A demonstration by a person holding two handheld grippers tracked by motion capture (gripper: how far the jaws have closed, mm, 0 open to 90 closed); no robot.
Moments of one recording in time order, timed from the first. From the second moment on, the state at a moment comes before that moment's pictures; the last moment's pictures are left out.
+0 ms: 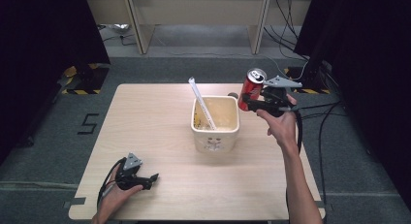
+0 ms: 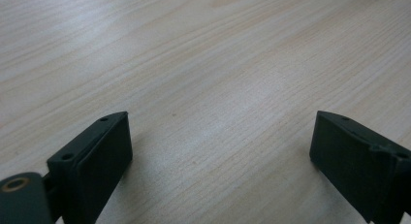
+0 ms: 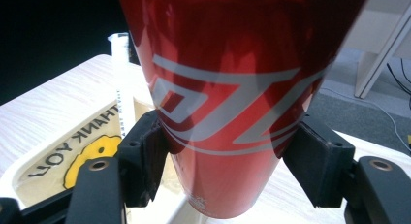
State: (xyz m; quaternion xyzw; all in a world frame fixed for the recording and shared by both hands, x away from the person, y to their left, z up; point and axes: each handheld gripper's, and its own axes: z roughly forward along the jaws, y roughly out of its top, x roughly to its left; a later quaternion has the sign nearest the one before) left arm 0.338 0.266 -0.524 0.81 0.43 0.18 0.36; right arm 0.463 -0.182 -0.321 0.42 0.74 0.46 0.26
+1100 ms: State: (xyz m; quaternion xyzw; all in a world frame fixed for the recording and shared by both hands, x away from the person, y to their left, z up) left arm 0.338 0.266 -0.524 0.81 0.43 0.18 0.36; right arm 0.477 -0.118 -0.345 0.38 0.78 0.46 0.20
